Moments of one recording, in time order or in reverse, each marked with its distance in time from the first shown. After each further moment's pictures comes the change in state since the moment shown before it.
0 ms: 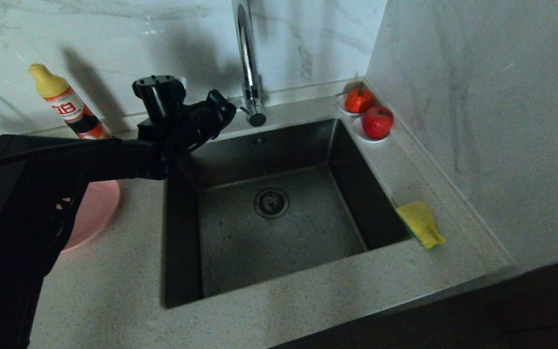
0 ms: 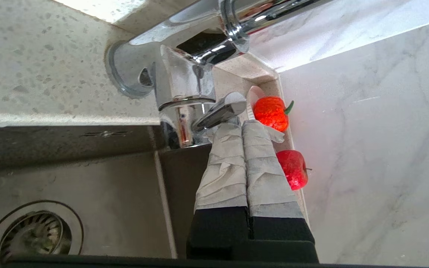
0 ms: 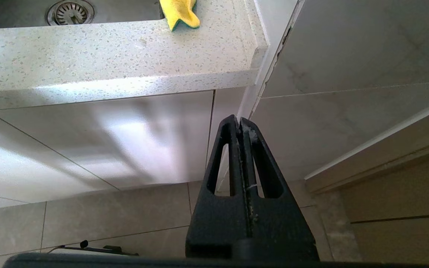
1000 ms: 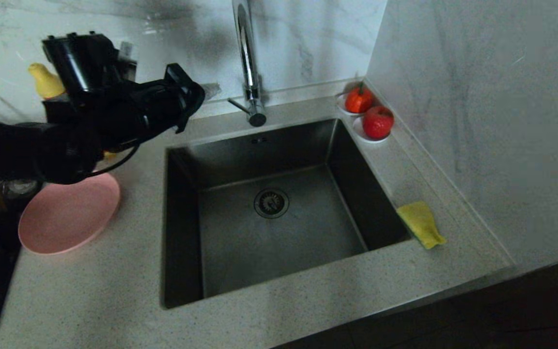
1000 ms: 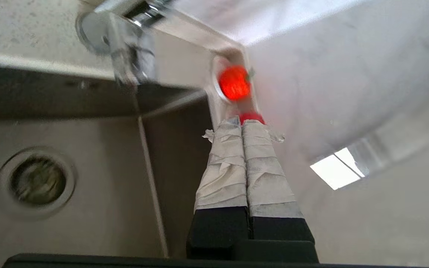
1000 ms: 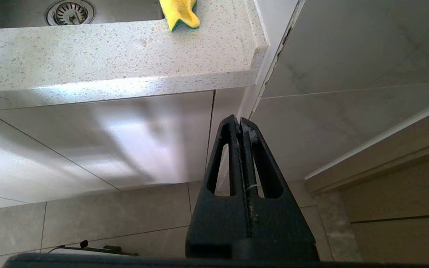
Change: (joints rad) left arm -0.019 -0.487 0.512 0.032 -0.034 0.055; right arm 0.000 0.000 0.000 0.000 0.000 0.001
